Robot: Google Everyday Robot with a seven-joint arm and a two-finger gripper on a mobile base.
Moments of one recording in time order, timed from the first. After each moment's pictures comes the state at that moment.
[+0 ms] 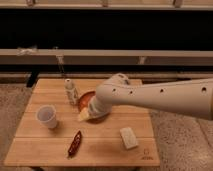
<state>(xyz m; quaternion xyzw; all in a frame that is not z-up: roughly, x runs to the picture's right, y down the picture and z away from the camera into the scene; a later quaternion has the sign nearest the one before) -0.069 0.130 0.687 -0.33 -0.01 0.55 0.77</state>
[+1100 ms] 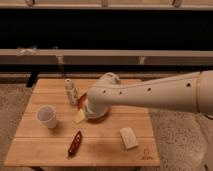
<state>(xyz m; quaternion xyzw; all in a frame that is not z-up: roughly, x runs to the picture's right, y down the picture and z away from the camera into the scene) -0.091 0.145 0.693 -0.31 0.04 0.54 0.78</state>
